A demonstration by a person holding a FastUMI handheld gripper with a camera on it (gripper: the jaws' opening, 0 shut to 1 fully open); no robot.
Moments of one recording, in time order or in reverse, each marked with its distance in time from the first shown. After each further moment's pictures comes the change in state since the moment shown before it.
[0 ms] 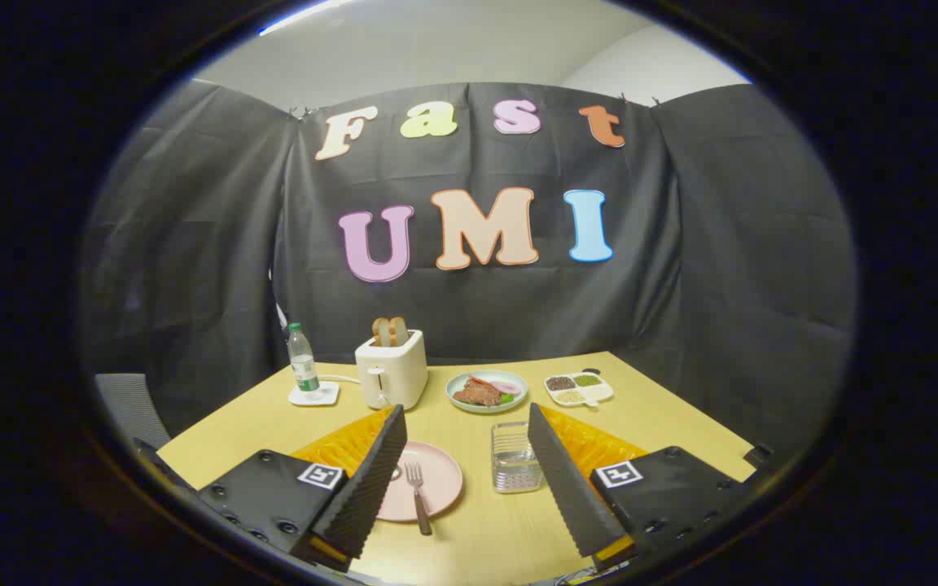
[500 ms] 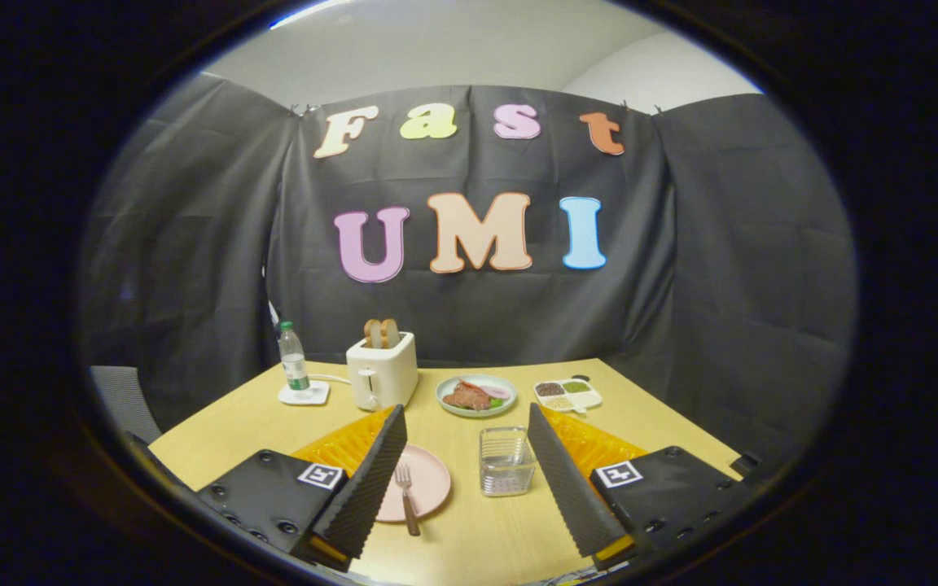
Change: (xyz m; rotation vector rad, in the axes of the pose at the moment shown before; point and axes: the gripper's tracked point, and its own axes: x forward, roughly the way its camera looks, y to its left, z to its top) arm -0.003 -0.006 0.006 -0.036 -0.016 -0.018
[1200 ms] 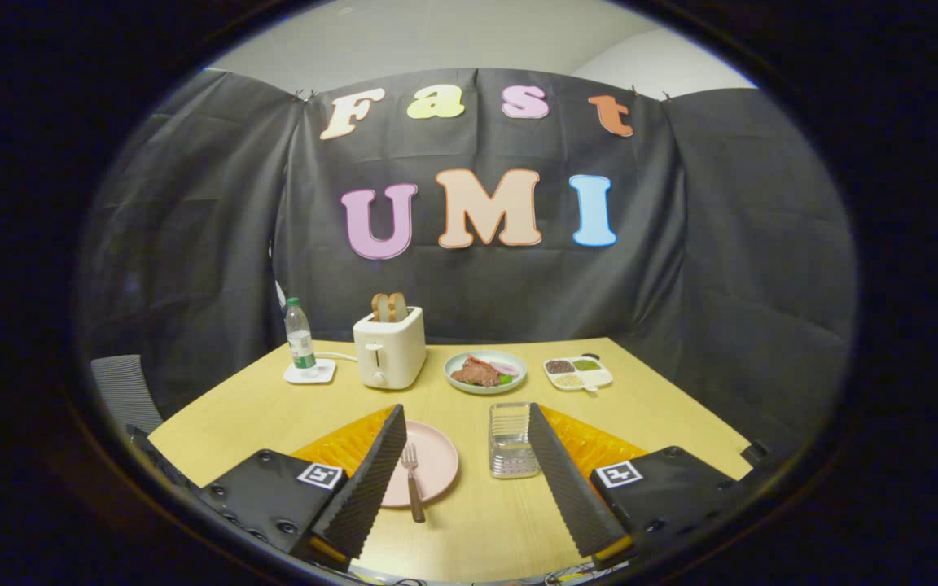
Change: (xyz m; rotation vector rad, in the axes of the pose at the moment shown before) arm 0.006 0.011 -0.046 0.016 0.099 0.041
